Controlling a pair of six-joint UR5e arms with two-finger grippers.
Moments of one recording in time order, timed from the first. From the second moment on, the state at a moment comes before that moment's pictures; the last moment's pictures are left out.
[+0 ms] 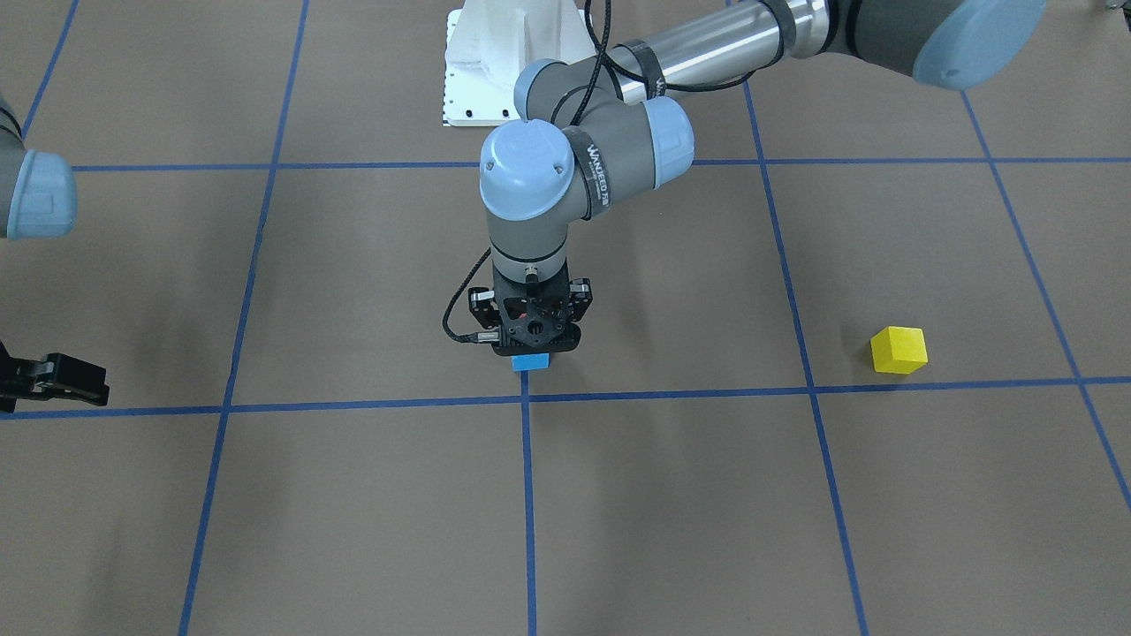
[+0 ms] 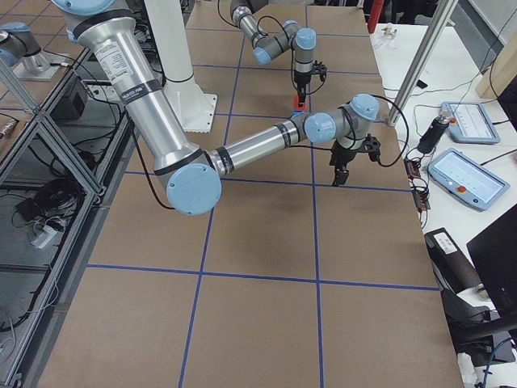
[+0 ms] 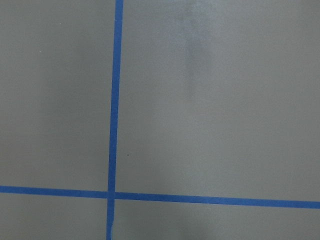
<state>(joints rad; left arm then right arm) -0.62 -2.61 -1.24 -1.59 -1.95 -1.17 1.19 -1.08 1.49 -1.69 2.31 0.43</state>
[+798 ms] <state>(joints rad) -0.62 -2.61 -1.24 -1.60 -1.95 -1.18 1.19 -1.08 1.48 -1.69 2.31 0.43</state>
